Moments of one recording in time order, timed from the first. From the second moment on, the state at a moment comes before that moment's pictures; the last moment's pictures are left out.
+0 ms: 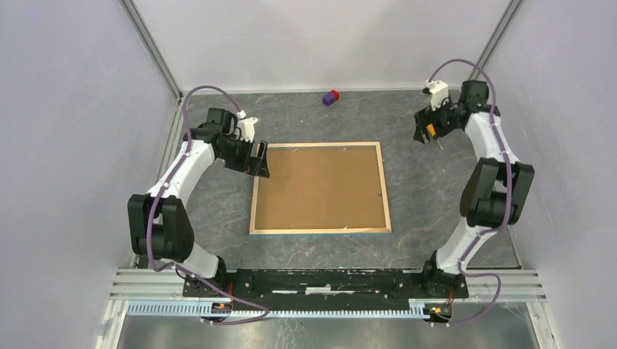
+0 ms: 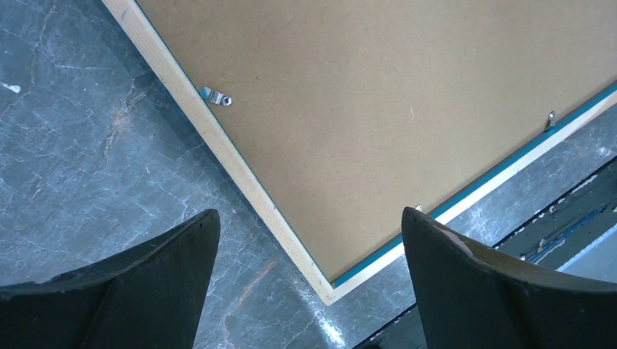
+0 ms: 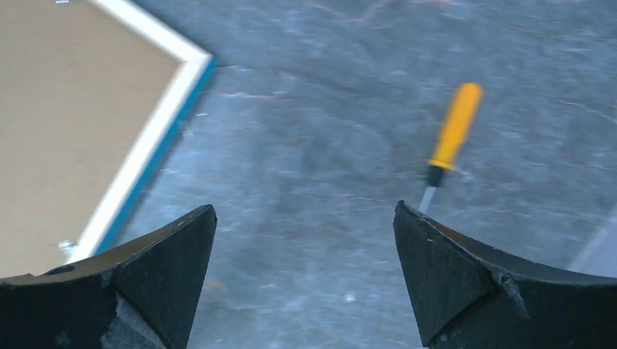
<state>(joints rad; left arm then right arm) -0.12 1.55 1.21 -0.82 0.45 0.19 -0.18 1.76 1.45 -0.63 -0.53 -0.61</state>
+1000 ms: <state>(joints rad) -0.12 1.52 1.22 -0.85 0.48 0.19 -0.32 2.28 1.82 -0.71 -0.42 -0.75</state>
